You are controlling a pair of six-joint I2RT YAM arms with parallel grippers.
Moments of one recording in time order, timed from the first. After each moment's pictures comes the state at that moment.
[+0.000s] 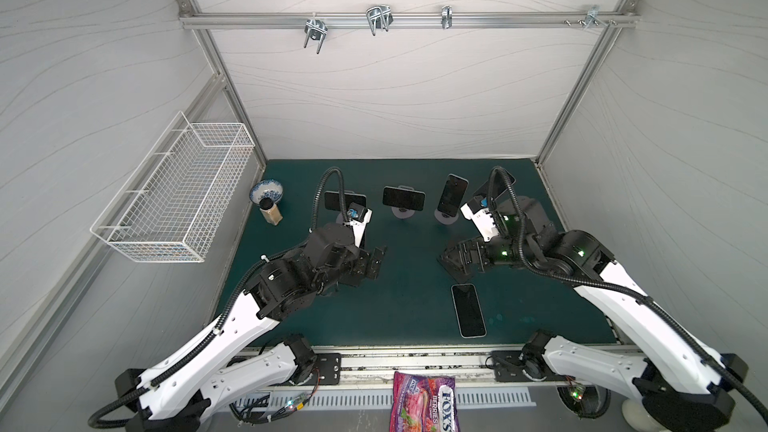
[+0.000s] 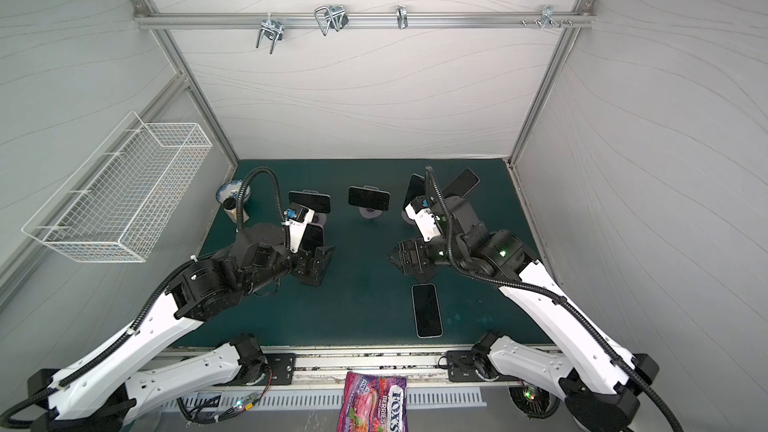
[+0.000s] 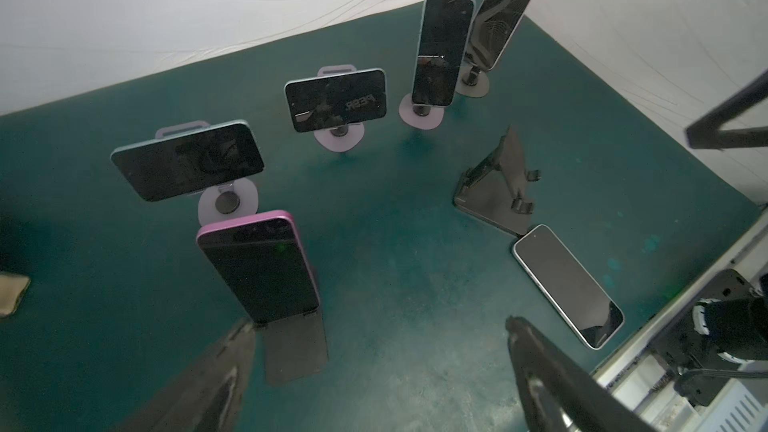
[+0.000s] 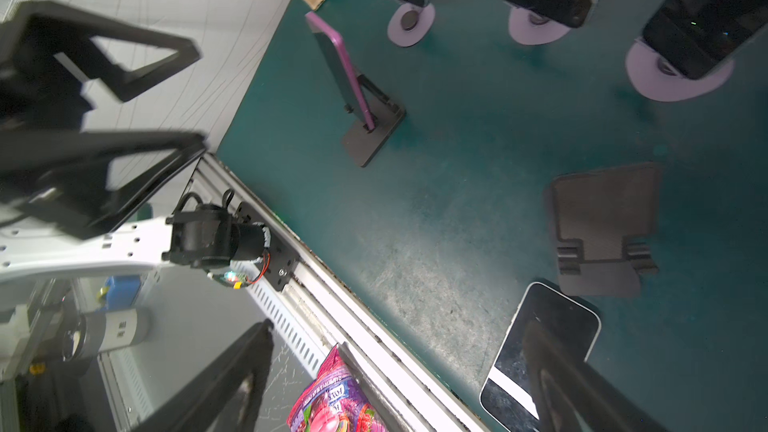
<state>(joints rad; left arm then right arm) -0.78 0.84 1.03 -0.82 -0.22 -0.26 0.78 1.02 1.25 -0.99 -0.30 0.36</state>
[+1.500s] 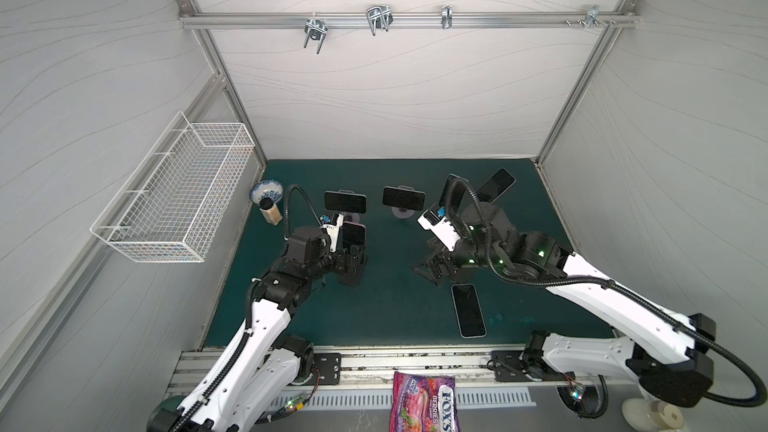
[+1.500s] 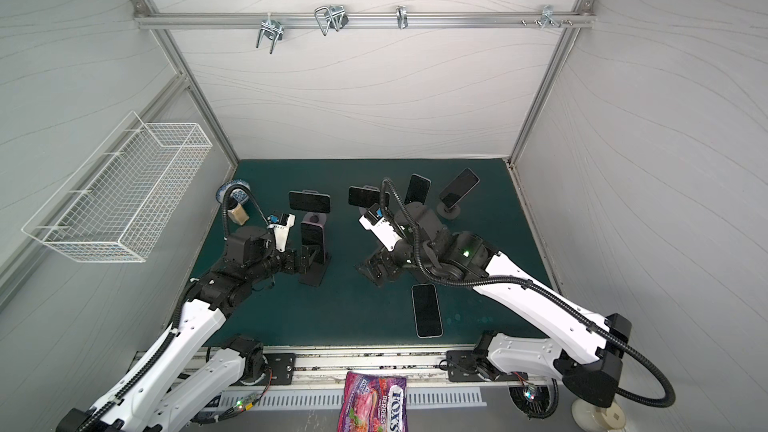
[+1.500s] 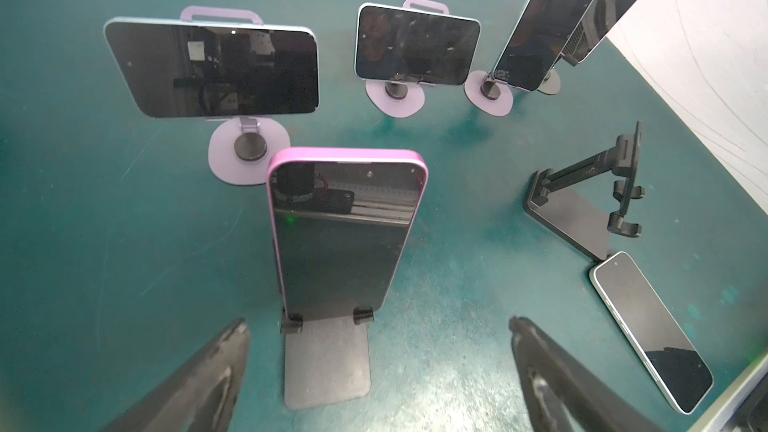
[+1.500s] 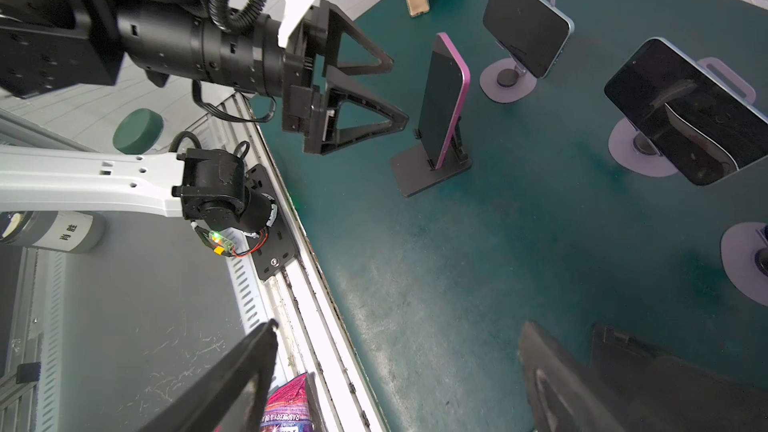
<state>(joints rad) -0.28 0.79 0.63 -0.45 0.20 -0.14 0.99 1.14 1.22 -0.73 -0.26 0.13</state>
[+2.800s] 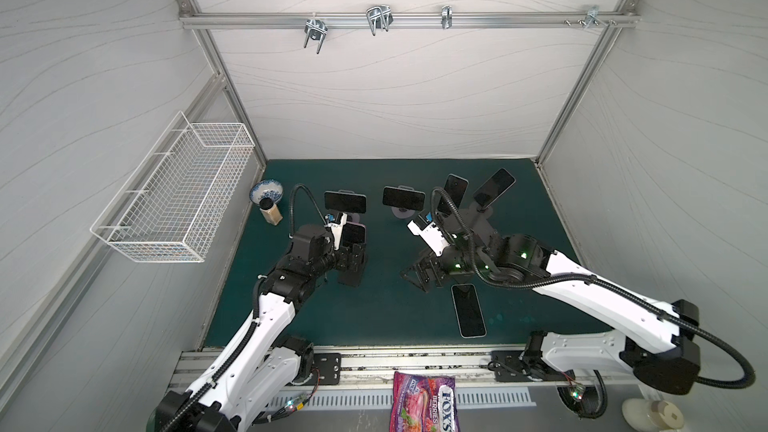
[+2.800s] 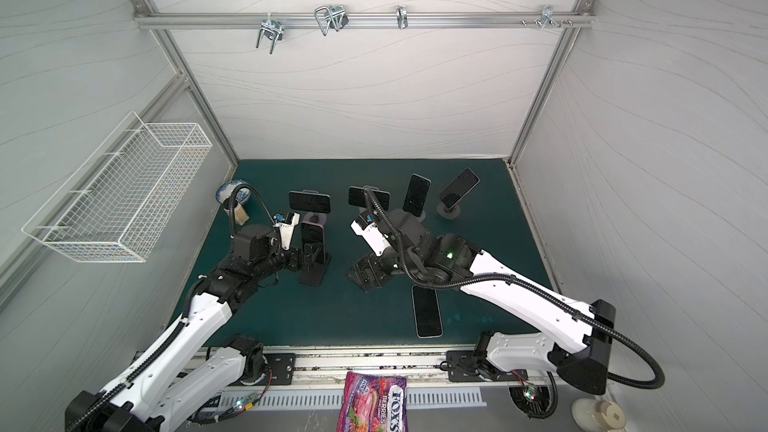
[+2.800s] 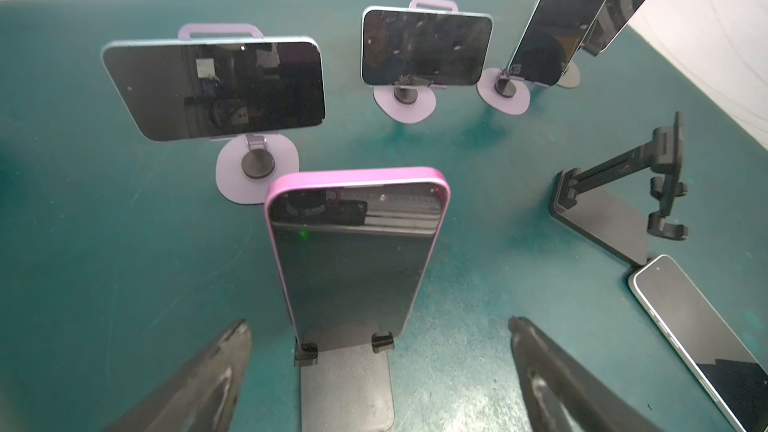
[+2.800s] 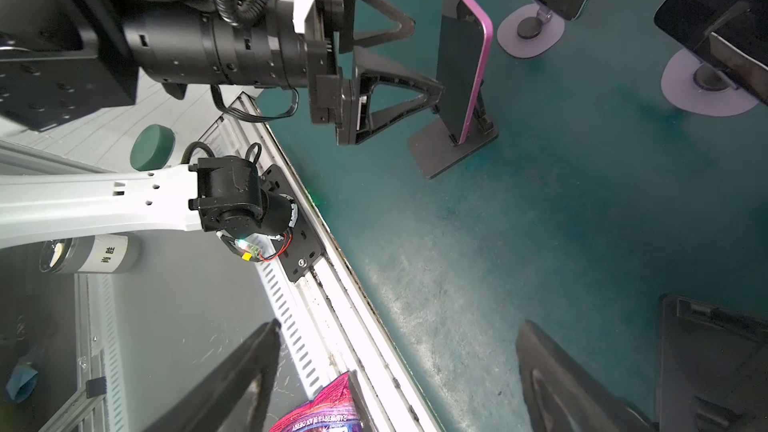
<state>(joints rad) -0.28 0.84 0.60 -0.36 0.17 -0.08 1.08 1.22 1.25 -0.74 -0.21 0.32</state>
